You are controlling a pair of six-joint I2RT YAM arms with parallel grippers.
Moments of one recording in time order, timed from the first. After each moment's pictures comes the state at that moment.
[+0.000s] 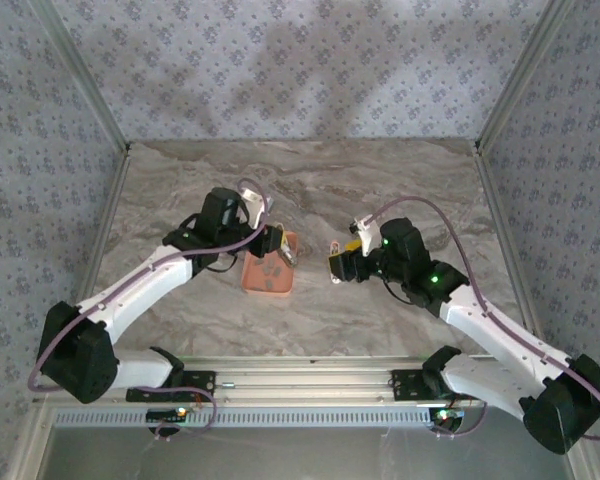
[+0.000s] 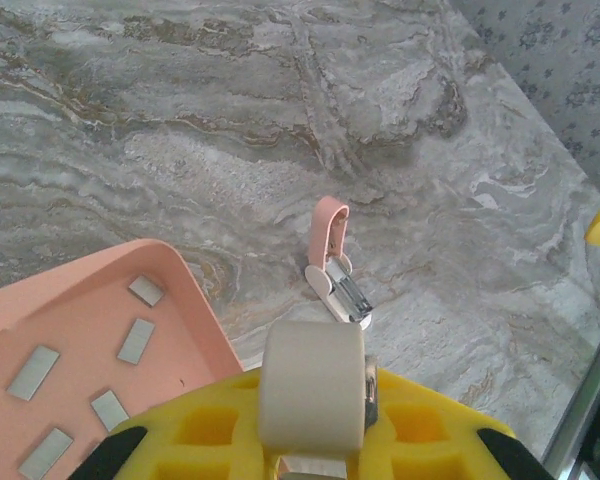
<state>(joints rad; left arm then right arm) -0.58 1.30 0.97 -0.33 0.37 -0.25 0.63 0.98 0.75 -0.32 -0.22 0.16</state>
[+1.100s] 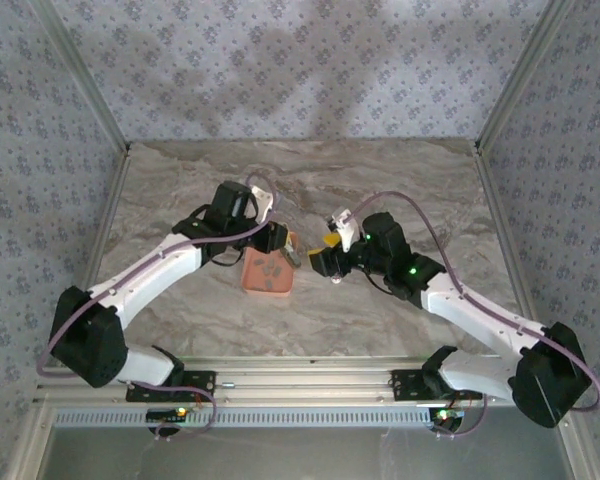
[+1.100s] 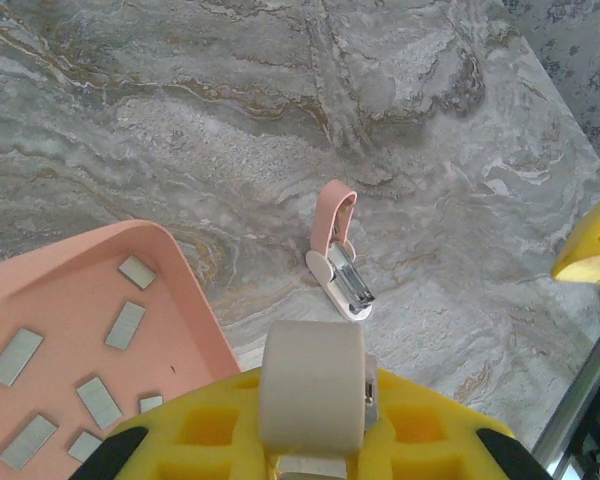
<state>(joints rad) -0.59 1.40 1.06 -0.42 0.38 -0.28 0.68 1.14 0.76 -0.08 -0.31 0.10</state>
